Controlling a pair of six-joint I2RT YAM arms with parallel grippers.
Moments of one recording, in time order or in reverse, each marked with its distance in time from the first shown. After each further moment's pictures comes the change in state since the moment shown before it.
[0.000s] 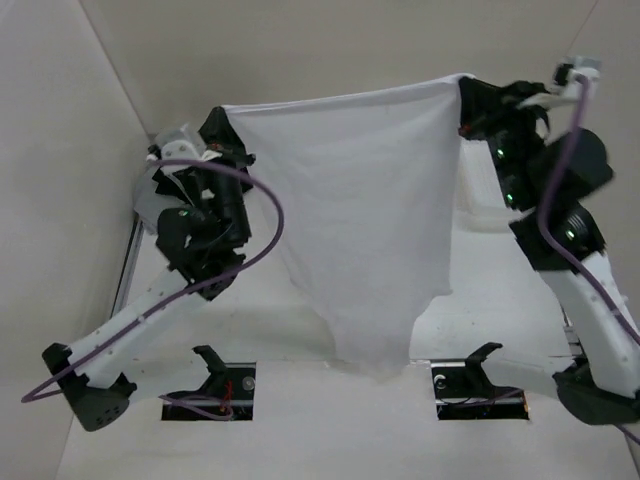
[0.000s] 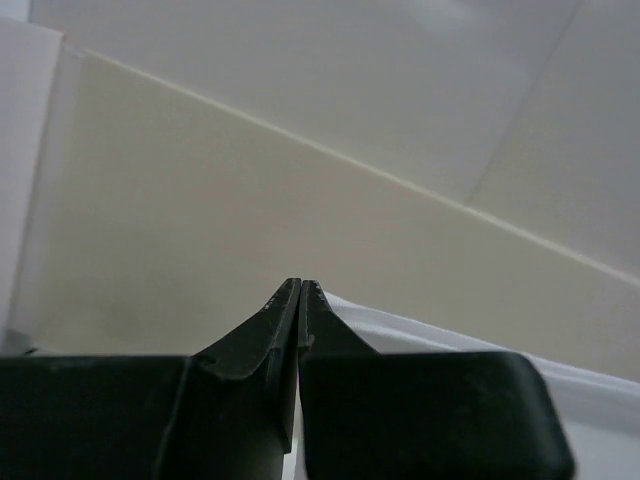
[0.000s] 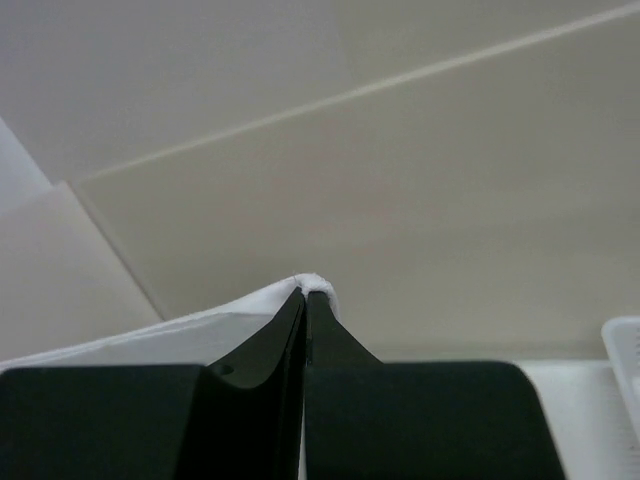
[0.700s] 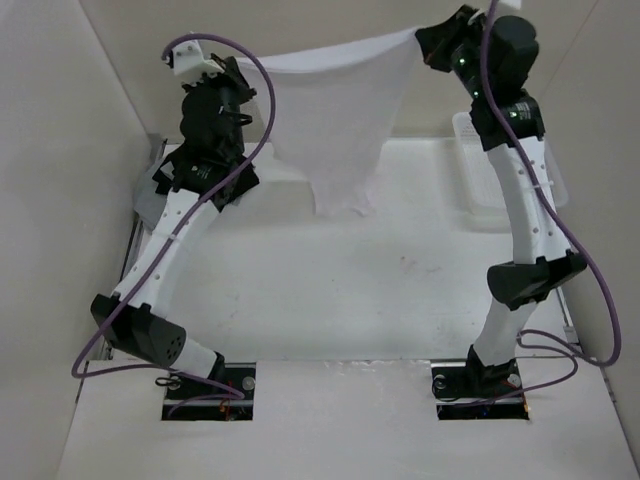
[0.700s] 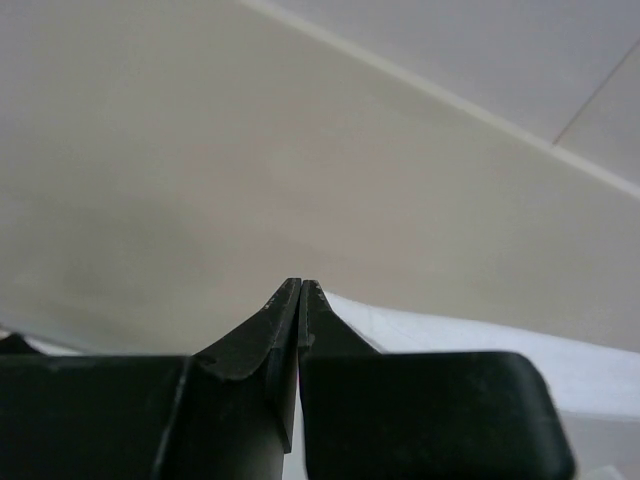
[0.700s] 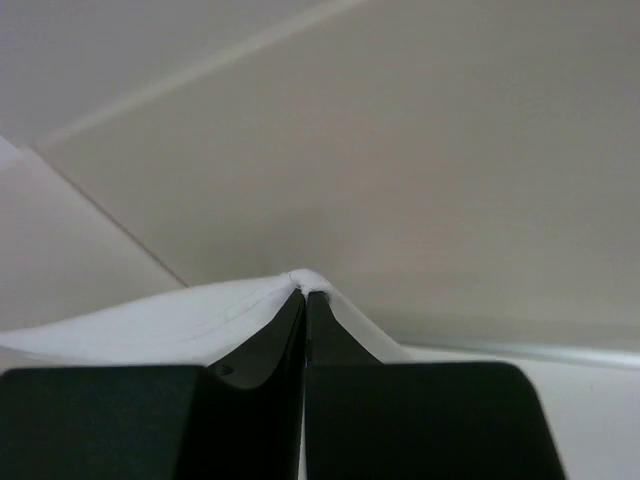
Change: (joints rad) left arm 0.496 0.438 0.445 -0.587 0.395 -0.589; right arm -0.348 0.737 0.674 -0.251 -0.460 0.269
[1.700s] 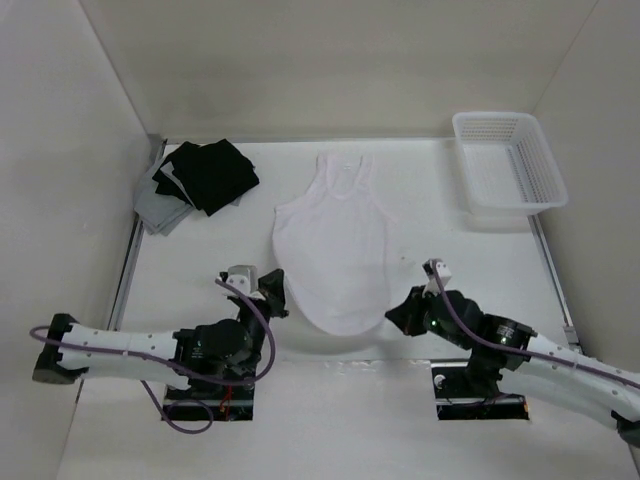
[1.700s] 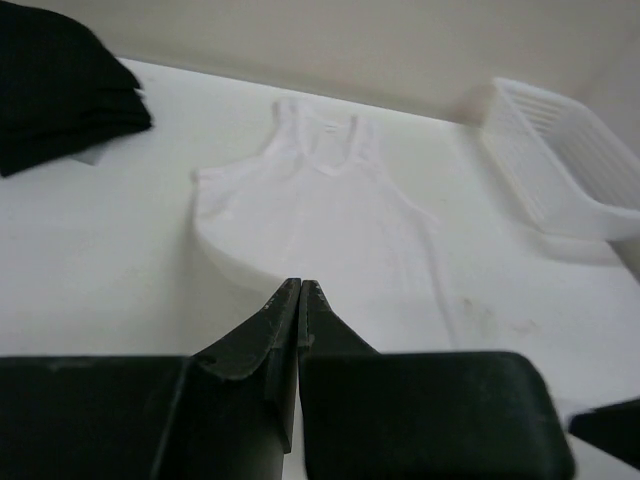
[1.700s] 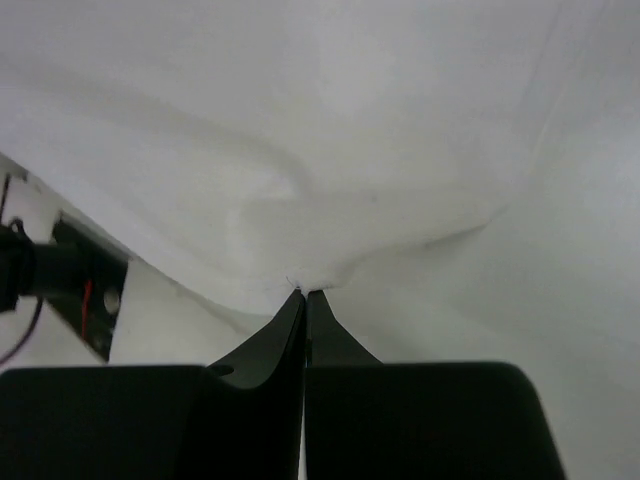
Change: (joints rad) left arm -1.107 -0.903 -1.214 0.077 -0.845 0.069; right arm 0.713 -1.318 -1.940 0.058 0.289 0.309
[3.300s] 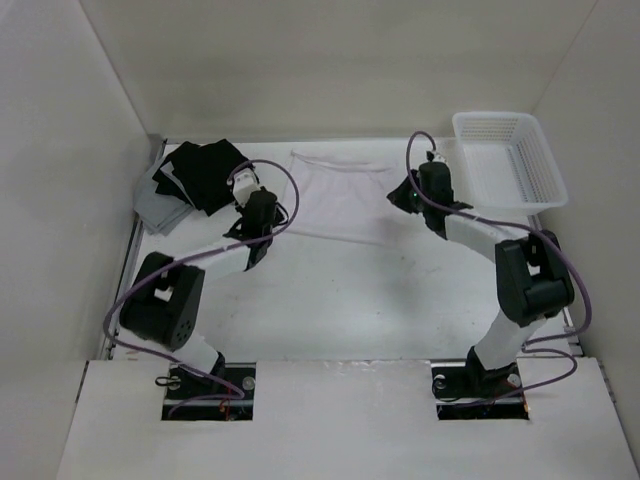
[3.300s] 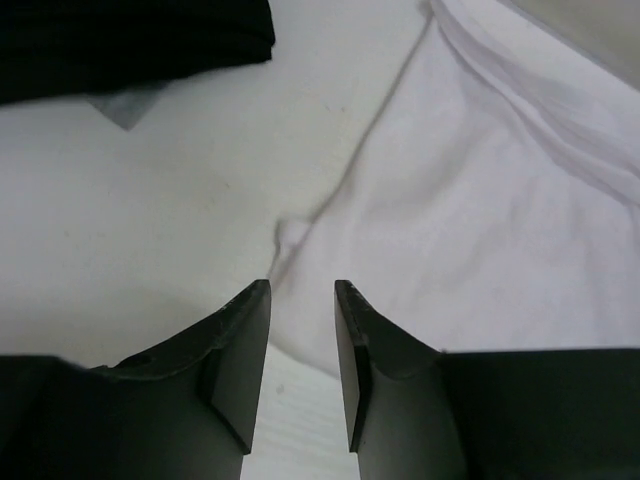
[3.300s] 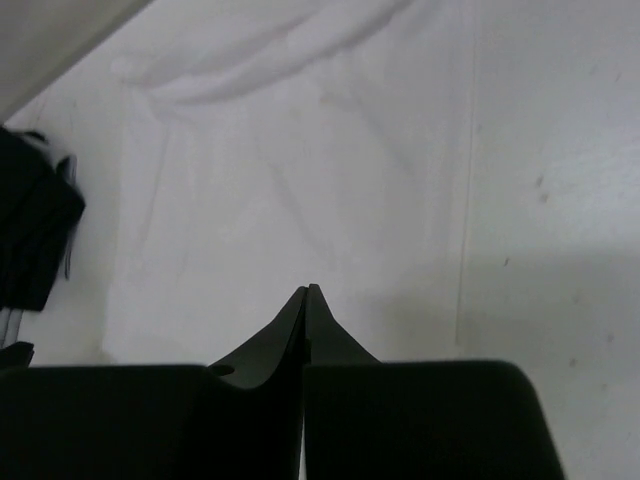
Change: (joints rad) left arm 1.085 1.083 0.459 0.035 0.843 -0.390; right arm -0.709 1.239 0.727 0.442 -0.268 -0.094
